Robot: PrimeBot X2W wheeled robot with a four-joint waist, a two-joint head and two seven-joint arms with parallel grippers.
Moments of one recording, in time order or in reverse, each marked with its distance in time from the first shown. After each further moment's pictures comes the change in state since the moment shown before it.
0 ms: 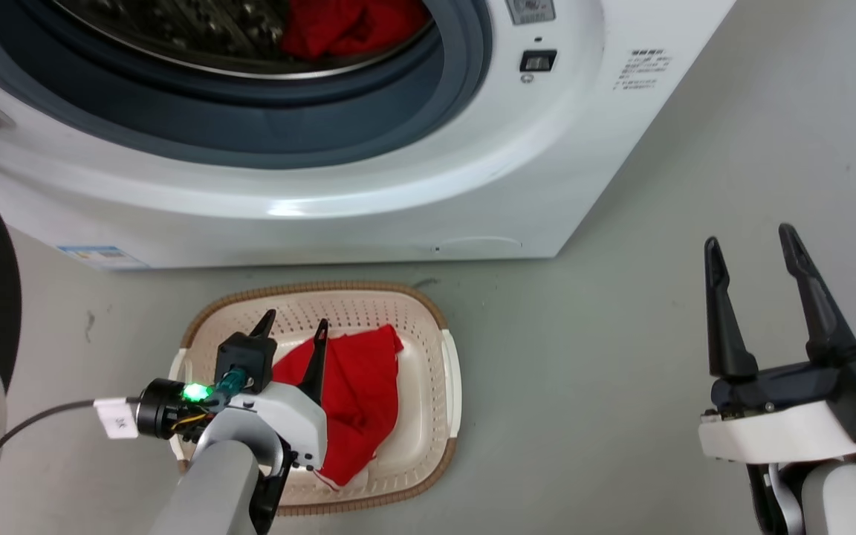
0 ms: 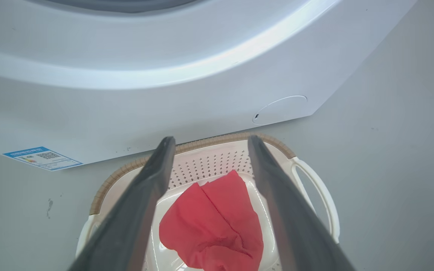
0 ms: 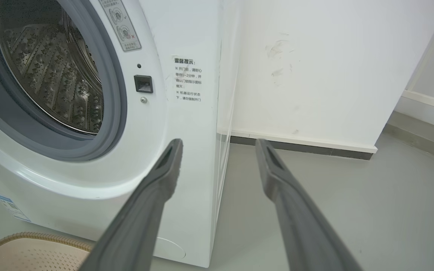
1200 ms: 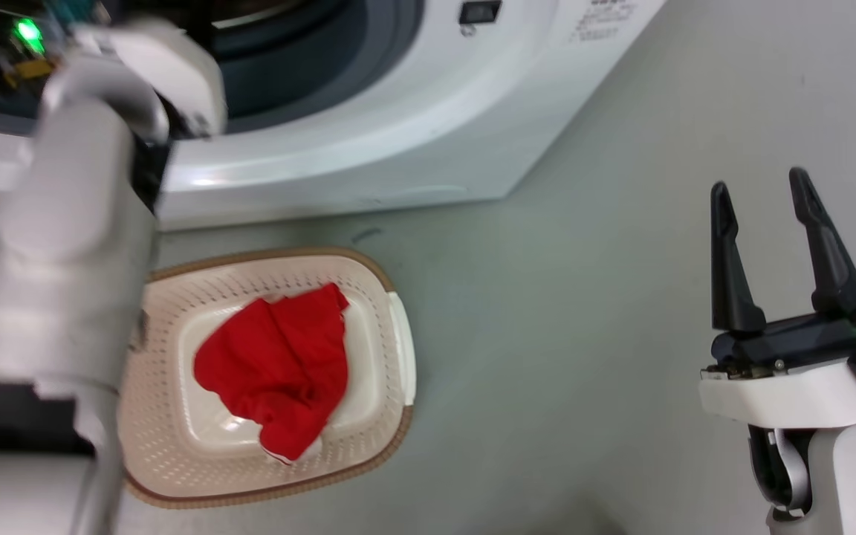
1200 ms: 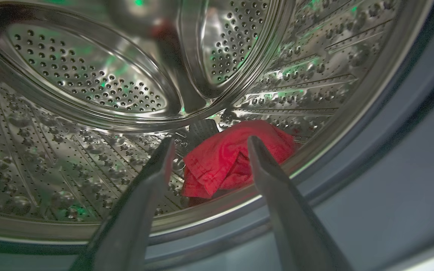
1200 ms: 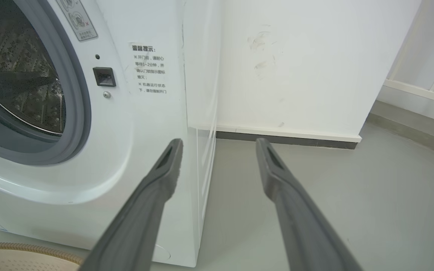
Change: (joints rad) left arm -0.661 0.052 0.199 0.143 0.171 -0.117 0.113; right arm -0.084 -0.001 0.022 -0.026 0.053 0.000 0.000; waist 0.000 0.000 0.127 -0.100
